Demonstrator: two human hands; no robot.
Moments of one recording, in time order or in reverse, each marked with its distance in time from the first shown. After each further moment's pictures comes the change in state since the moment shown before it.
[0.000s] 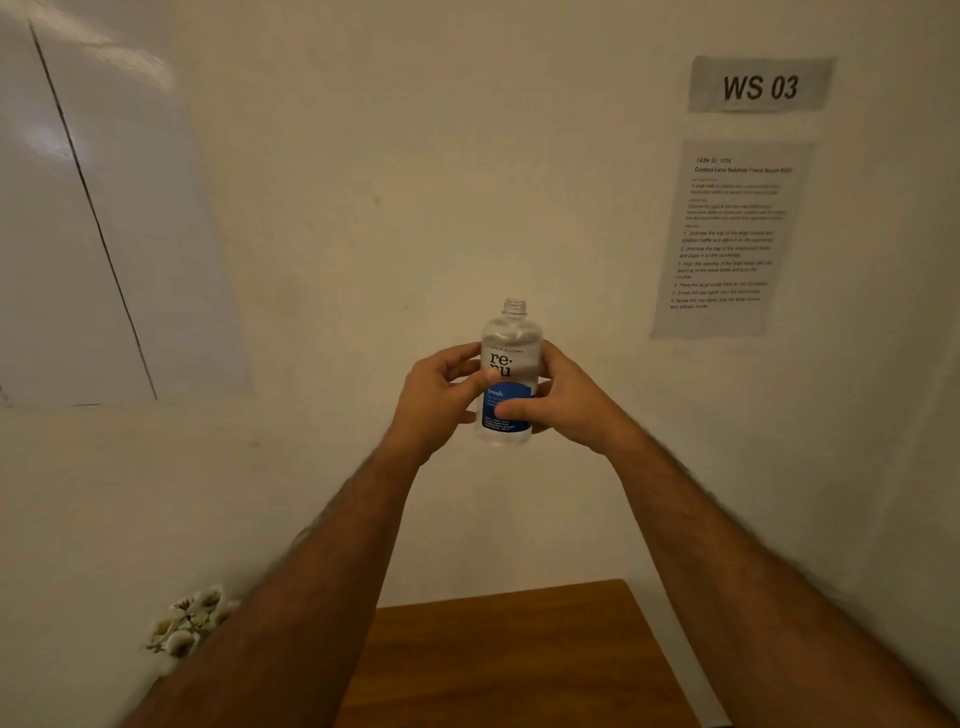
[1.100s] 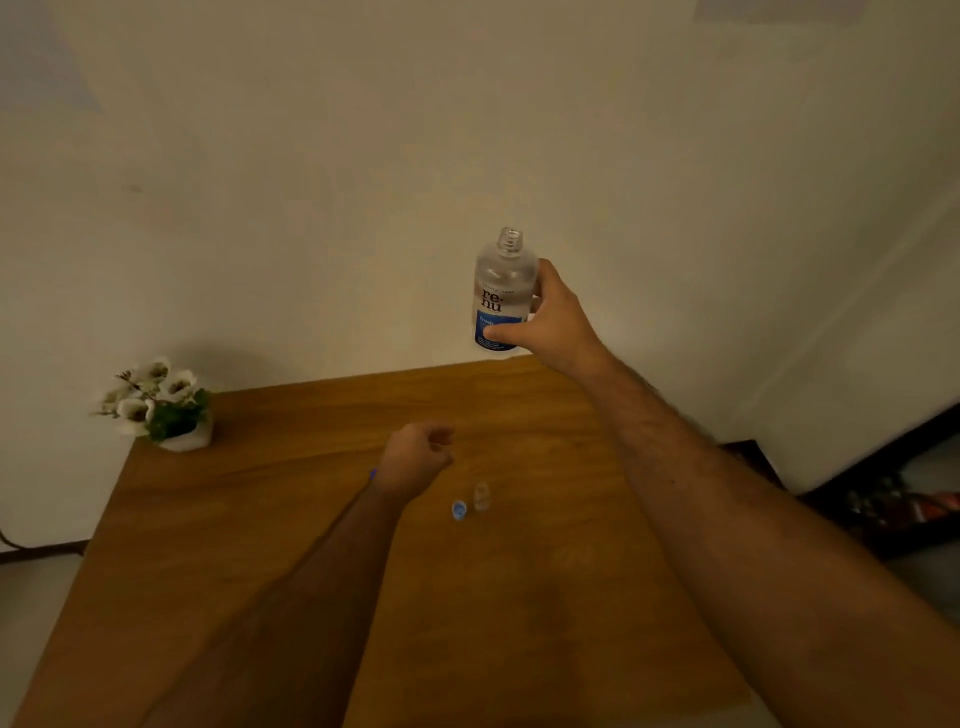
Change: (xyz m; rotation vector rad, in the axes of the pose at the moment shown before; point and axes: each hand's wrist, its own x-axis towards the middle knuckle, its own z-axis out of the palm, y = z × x) left_hand -0.200 -0.274 0.052 0.506 -0.310 -0.671; right_hand -0.104 0.166 0.073 0.027 0.081 0.315
